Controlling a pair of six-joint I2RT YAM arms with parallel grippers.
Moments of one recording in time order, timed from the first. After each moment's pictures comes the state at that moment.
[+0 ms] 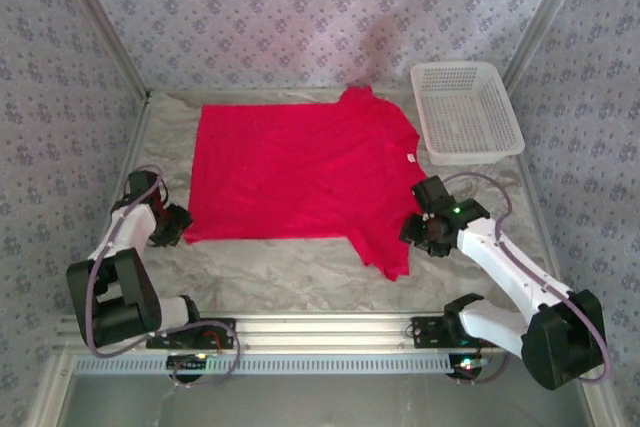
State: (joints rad) left arm 0.27 1.30 0.70 -0.67 0.12 -0.69; right arm 0.40 1.08 0.73 -0.93 0.02 0.74
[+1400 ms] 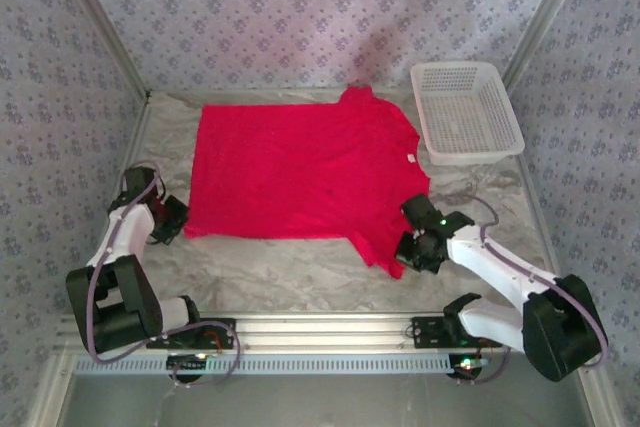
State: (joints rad) left arm 0.27 1.26 0.74 -0.67 0.15 -0.69; right arm 0.48 1.11 0.63 -0.86 -0.10 0.88
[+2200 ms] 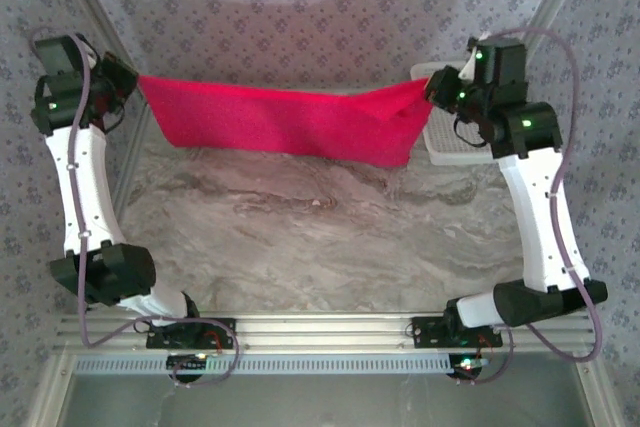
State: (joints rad) left arm 0.27 1.53 1.94 -0.87 0.26 -0.74; right arm 0.20 1.39 1.92 -0.97 -0.08 0.57
